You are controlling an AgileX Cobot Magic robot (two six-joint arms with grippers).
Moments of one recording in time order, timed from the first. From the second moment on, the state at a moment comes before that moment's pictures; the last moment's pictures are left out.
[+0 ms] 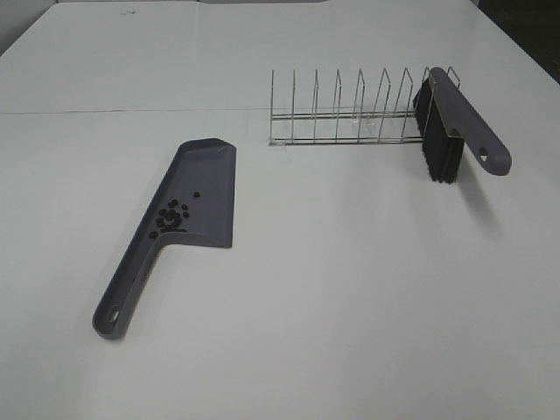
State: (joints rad) left arm -0.41 0.16 -0.50 -0.18 1.07 0.20; right arm 0.09 0.24 -0.51 0.17 1.08 -0.20
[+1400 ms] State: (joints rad) left arm -0.41 0.16 -0.50 -0.18 1.07 0.20; right arm 0.09 0.24 -0.51 0.03 1.07 -0.06
